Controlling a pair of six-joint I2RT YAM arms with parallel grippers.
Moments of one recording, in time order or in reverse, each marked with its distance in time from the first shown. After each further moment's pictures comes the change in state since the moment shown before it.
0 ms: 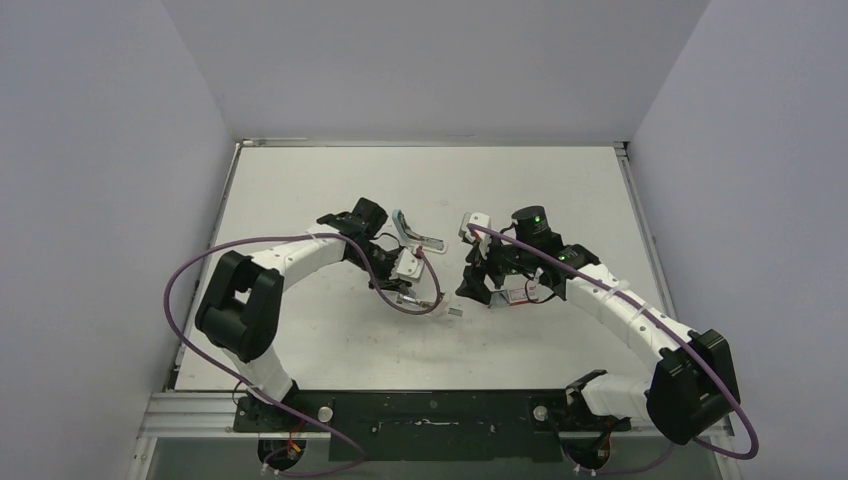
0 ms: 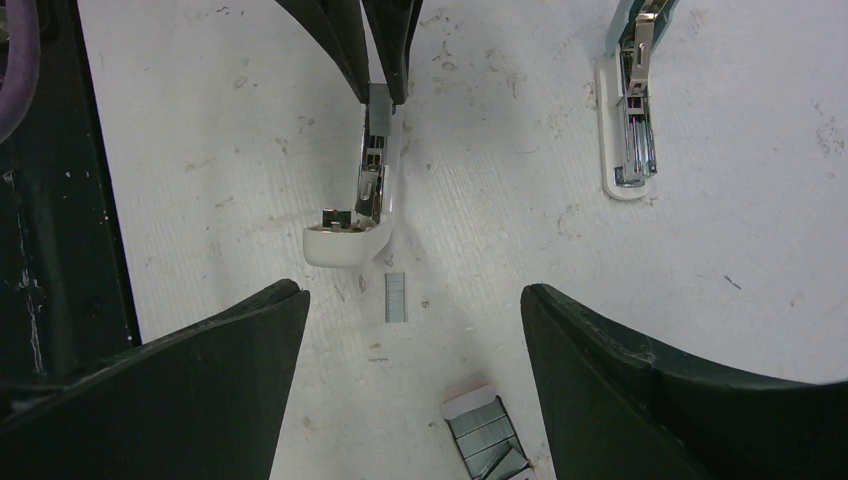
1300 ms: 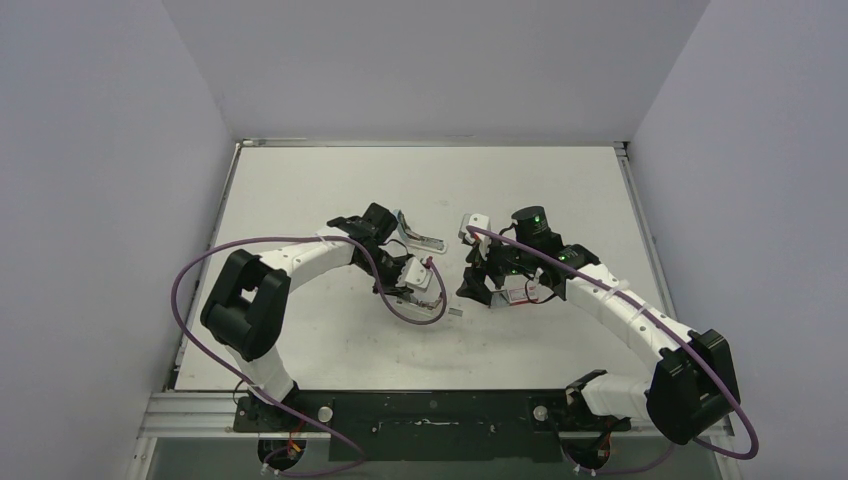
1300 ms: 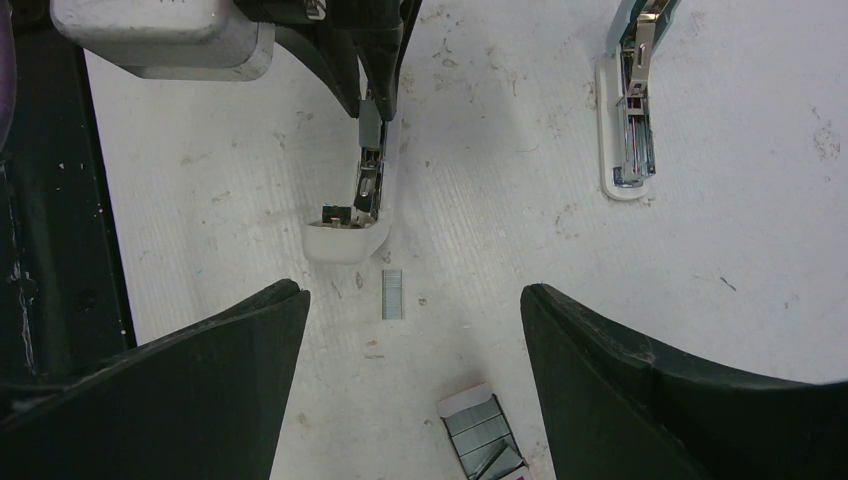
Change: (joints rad) left arm -0.058 0.027 0.015 -0.020 -0.086 0.006; right arm 0.000 0.000 0.000 -0.008 0.000 -0.023
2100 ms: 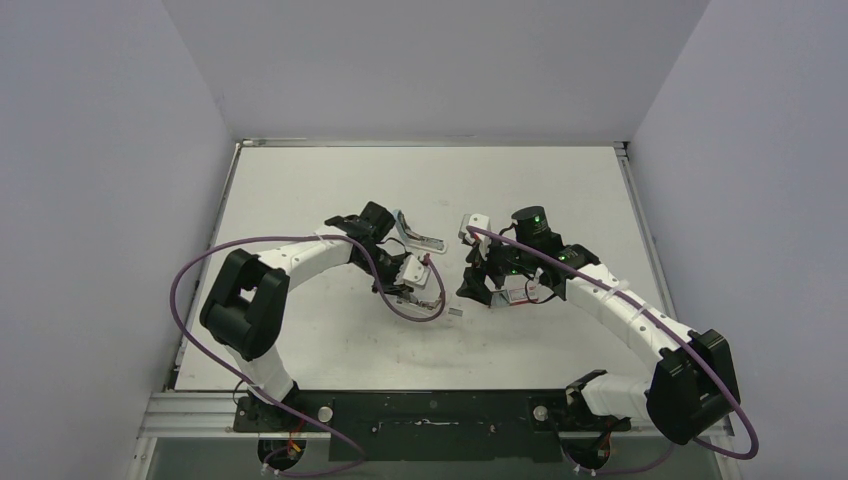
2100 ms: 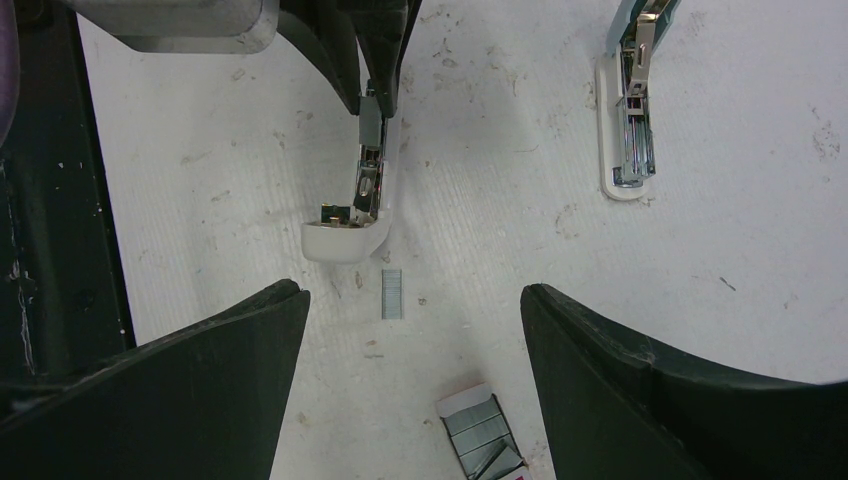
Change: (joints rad) left arm 0.015 0.000 0.000 -0.001 0.033 -0.001; right arm 0.000 0.000 0.000 -0.001 0.000 -0.002
